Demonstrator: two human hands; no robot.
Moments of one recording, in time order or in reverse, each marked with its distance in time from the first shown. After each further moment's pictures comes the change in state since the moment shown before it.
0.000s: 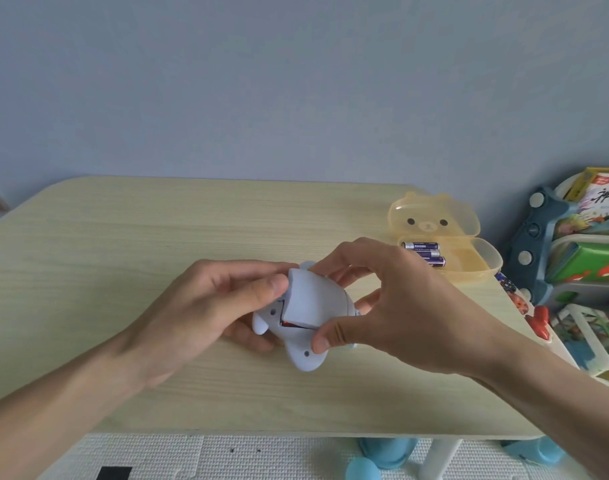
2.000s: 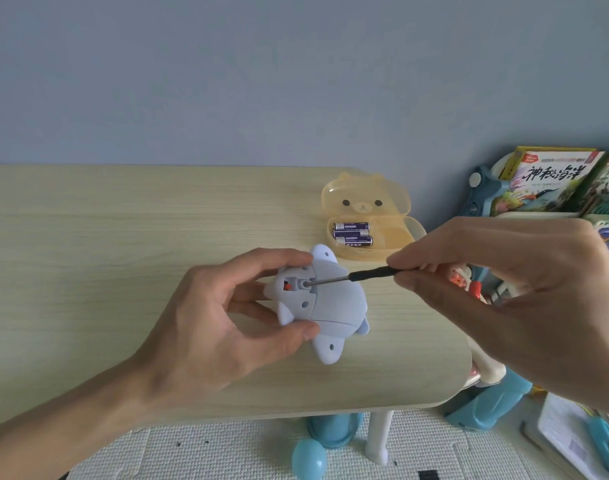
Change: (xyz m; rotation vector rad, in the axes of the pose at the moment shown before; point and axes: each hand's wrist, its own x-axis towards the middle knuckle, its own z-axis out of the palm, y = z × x) left_hand 0.017 0.000 0.099 0.200 0.136 0.407; right_hand -0.068 0.003 -0.060 -0.403 0.324 -0.519
